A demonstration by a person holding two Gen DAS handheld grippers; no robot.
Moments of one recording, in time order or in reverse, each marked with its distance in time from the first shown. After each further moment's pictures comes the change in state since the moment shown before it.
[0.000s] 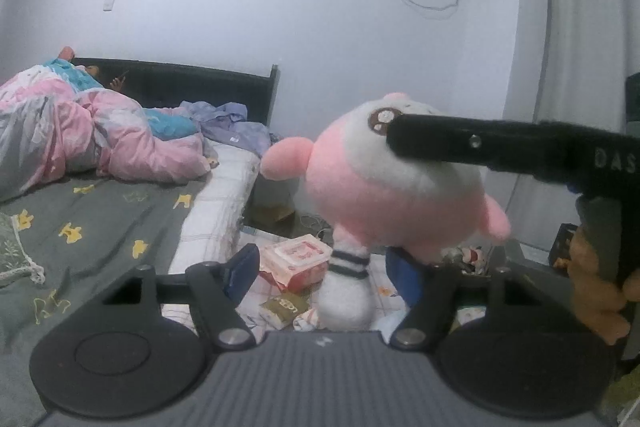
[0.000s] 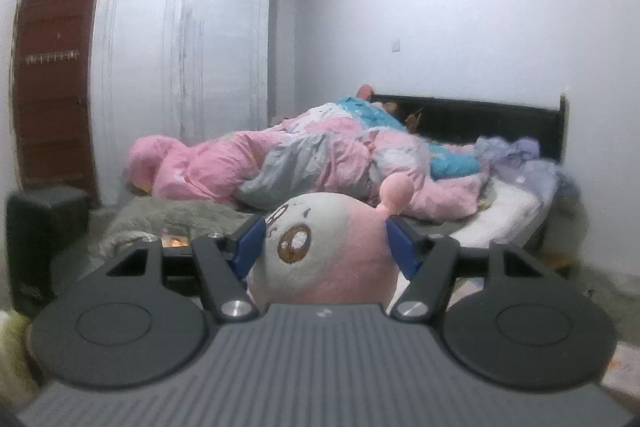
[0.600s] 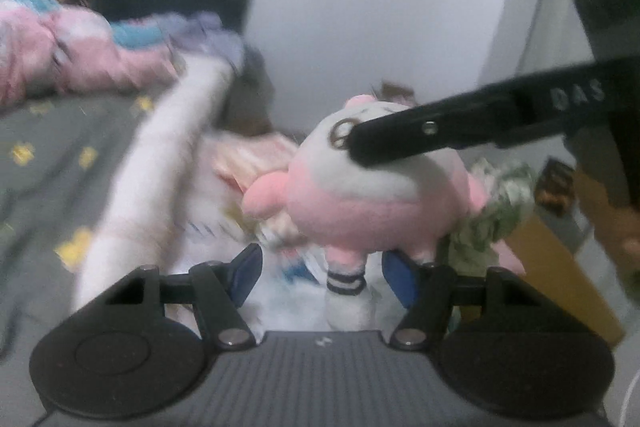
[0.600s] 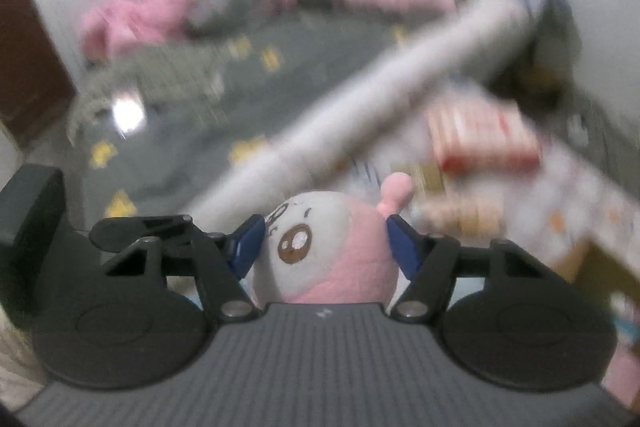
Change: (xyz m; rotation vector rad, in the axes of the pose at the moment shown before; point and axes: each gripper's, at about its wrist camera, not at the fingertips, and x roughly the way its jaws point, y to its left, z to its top) left arm 0.059 -0.001 -0.046 -0.009 0.226 -0.063; right arm 0.053 -0.049 -0.050 0.124 0.488 -0.017
